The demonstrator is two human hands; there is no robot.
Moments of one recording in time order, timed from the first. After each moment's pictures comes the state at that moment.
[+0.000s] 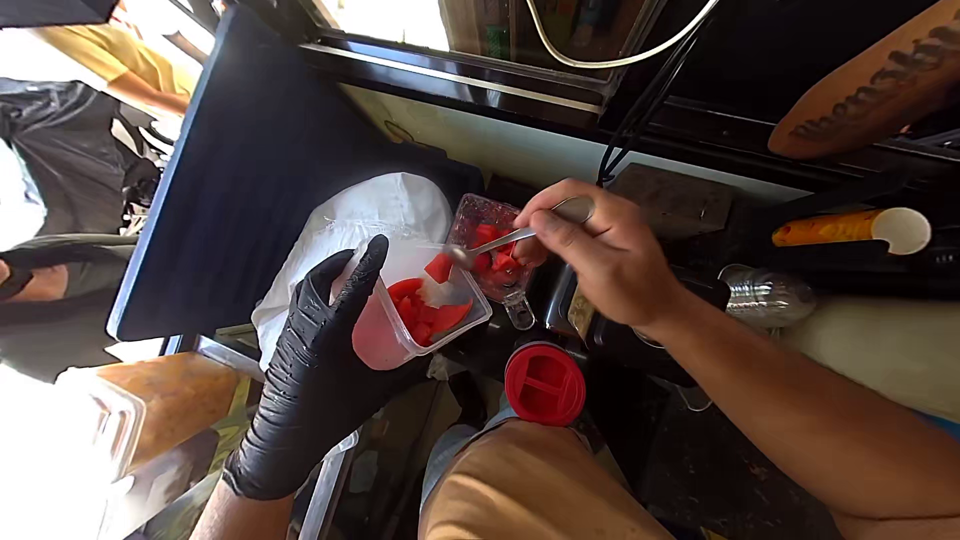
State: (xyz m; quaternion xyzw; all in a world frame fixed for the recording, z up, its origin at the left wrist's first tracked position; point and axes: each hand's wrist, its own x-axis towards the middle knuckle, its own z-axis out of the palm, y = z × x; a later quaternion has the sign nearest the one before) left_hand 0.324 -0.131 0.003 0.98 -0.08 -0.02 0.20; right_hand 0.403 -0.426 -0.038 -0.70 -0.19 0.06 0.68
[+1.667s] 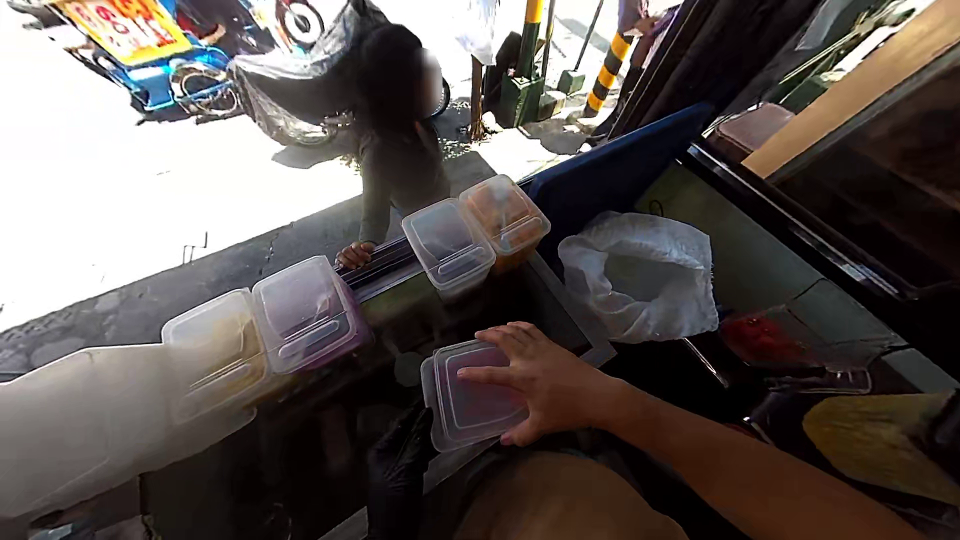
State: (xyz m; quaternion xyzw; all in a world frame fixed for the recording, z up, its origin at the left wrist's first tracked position) left_hand -0.186 0.163 -0.092 0.49 0.44 0.32 0.69; right_hand 0.062 0.069 -0.046 -0.65 -0.72 0.21 0.11
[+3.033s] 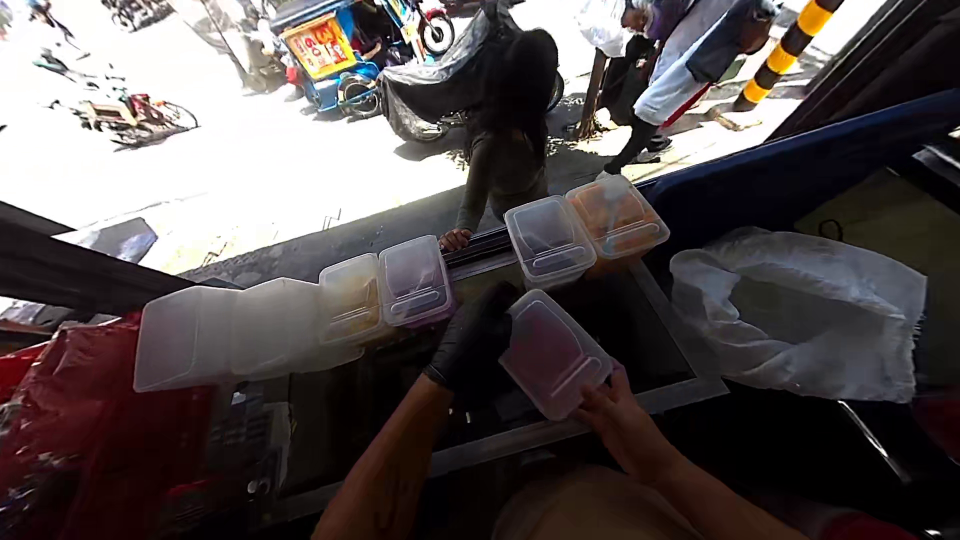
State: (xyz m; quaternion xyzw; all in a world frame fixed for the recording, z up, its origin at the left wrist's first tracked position) left_hand -0.113 0.281 -0.019 0.84 0.33 0.03 0.43; right_hand -0.002 0.041 -0.113 -0.52 -0.06 0.54 0.66
